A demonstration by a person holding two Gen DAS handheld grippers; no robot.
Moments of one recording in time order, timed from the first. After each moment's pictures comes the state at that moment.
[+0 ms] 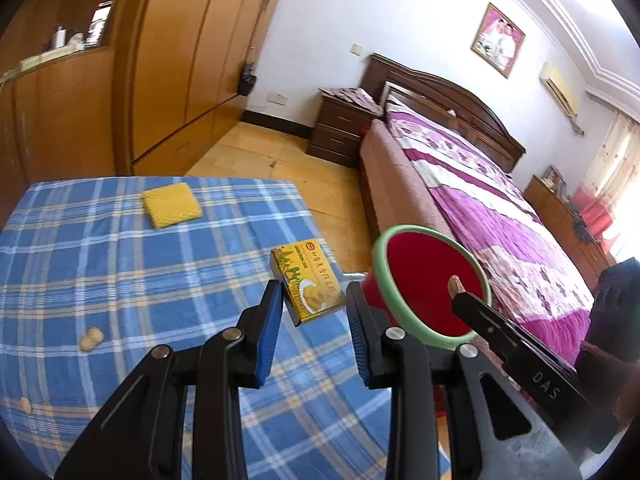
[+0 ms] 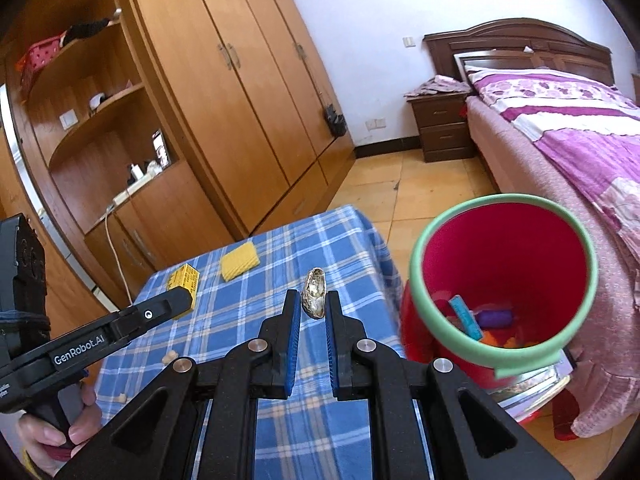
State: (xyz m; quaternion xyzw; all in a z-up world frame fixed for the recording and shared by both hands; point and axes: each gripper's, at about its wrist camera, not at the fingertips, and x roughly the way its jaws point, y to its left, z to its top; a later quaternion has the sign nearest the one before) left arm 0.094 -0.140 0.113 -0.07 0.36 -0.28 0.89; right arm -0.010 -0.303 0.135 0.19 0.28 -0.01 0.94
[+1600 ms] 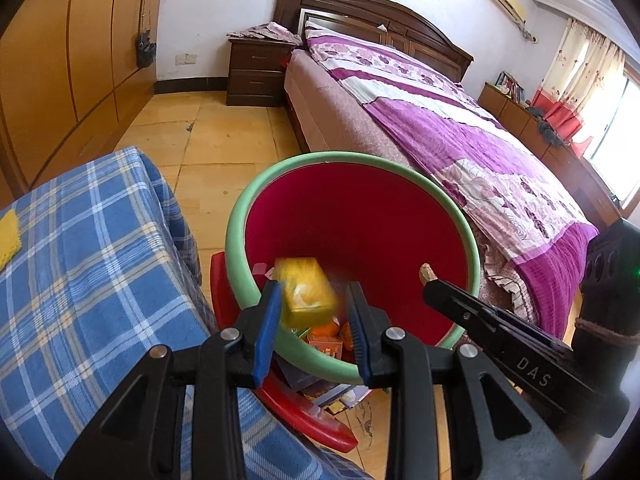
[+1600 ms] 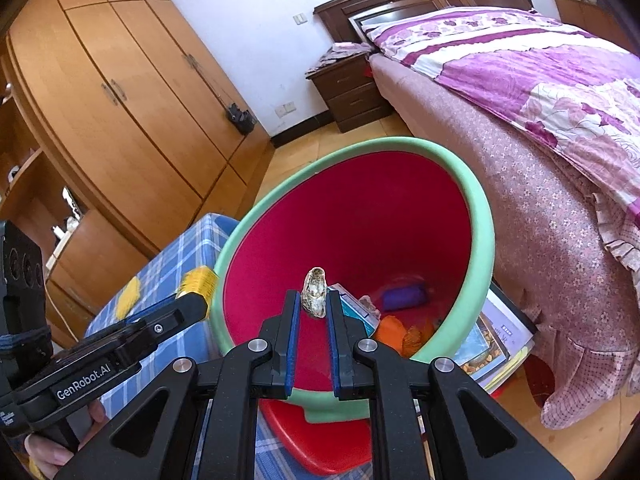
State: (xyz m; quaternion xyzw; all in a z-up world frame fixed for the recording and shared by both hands) left arm 0.126 -0.345 0.042 0.05 0.42 -0.39 0.82; right arm -0.011 -0.462 0.054 0.29 0.31 -0.12 0.90
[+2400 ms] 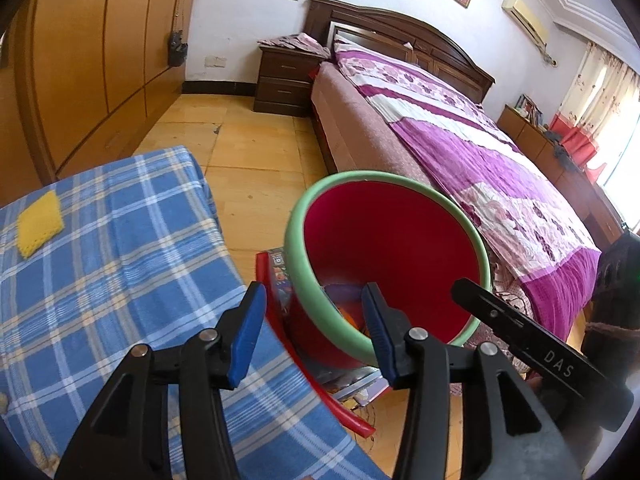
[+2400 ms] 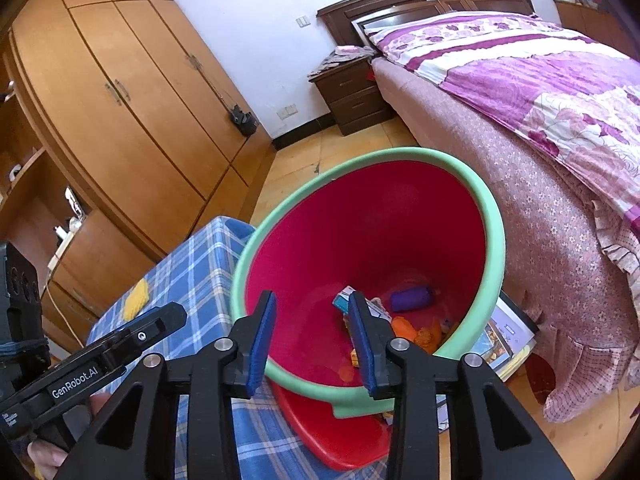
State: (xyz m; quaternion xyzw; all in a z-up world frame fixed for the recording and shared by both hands) left arm 0.131 -0.290 0.062 0.02 0.41 -0.34 0.84; right arm -0.011 -0.446 0.074 0.29 0.31 -0.12 0.90
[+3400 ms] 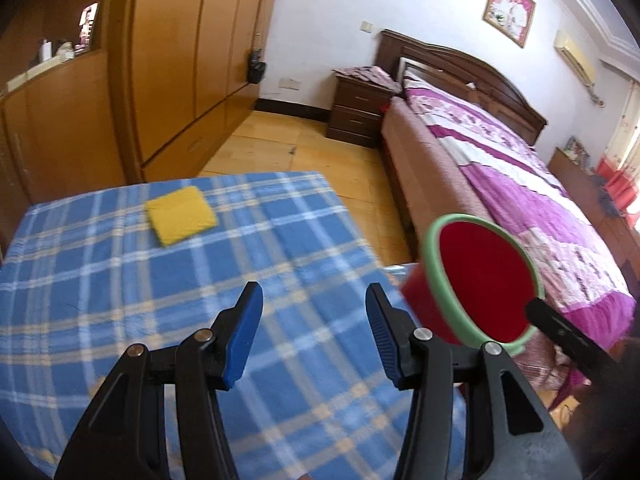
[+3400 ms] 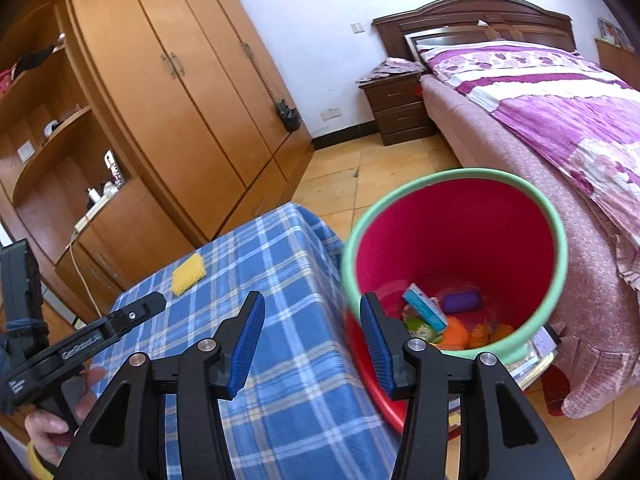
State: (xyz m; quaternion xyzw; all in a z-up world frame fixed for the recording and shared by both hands) left arm 0.158 -0.151 0.086 -0.01 0.38 -0.23 0.89; right arm 0.006 -0.346 0.115 0.23 0.30 -0.07 0.92
